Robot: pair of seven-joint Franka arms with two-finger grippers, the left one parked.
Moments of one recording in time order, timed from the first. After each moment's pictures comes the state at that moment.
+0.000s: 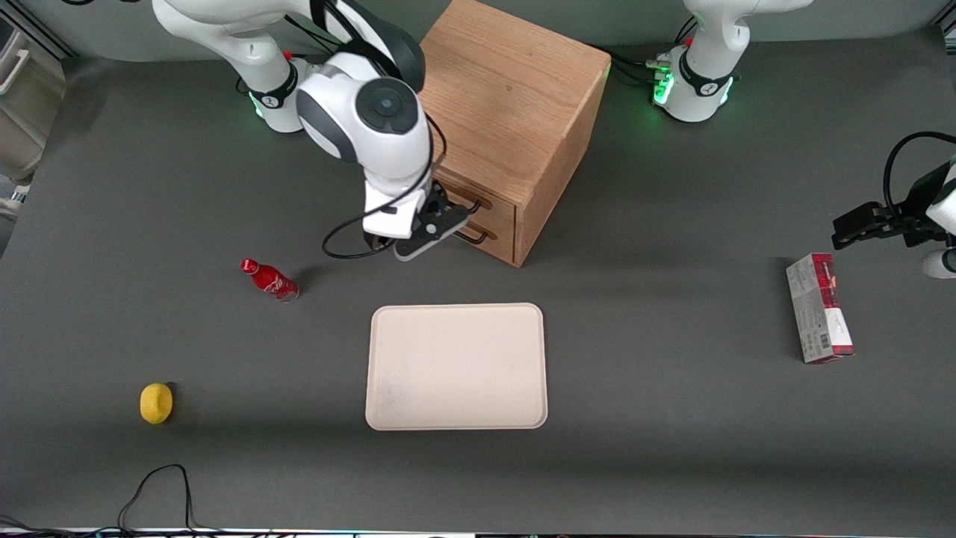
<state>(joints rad) 0.14 0.35 0.64 -1.61 -0.29 1.79 0.20</state>
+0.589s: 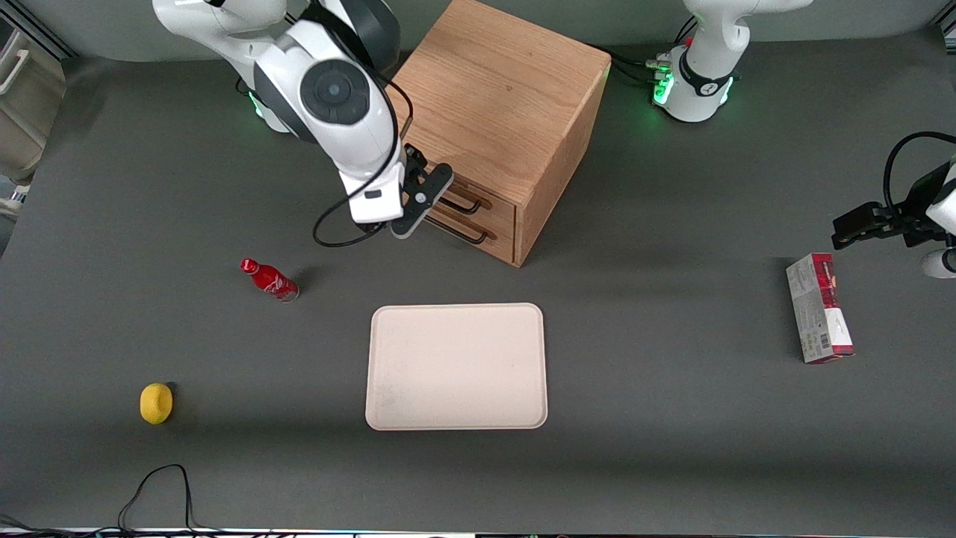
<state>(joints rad) 0.11 0.32 0.64 -1.61 -0.06 1.70 -0.17</state>
